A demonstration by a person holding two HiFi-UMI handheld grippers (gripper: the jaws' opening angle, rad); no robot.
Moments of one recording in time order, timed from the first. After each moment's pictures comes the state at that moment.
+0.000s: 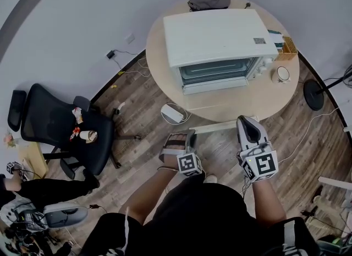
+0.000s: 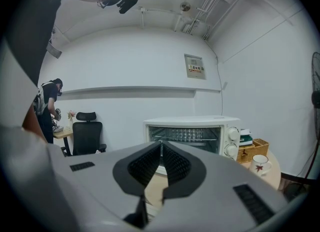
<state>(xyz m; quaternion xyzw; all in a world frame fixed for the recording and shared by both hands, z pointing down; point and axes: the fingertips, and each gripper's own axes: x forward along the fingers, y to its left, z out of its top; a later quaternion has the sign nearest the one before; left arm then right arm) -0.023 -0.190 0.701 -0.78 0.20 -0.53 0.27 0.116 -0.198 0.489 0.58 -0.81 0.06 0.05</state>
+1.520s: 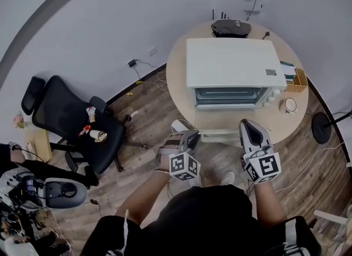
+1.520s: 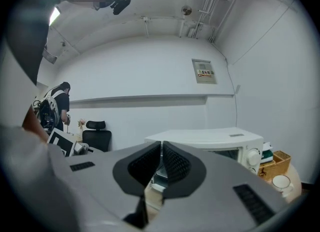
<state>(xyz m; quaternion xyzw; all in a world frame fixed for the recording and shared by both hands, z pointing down) -0.023 -0.246 0.575 -0.83 0.28 -0.43 0.20 0.113 -0.255 0.442 0.52 -0.85 0.03 0.01</state>
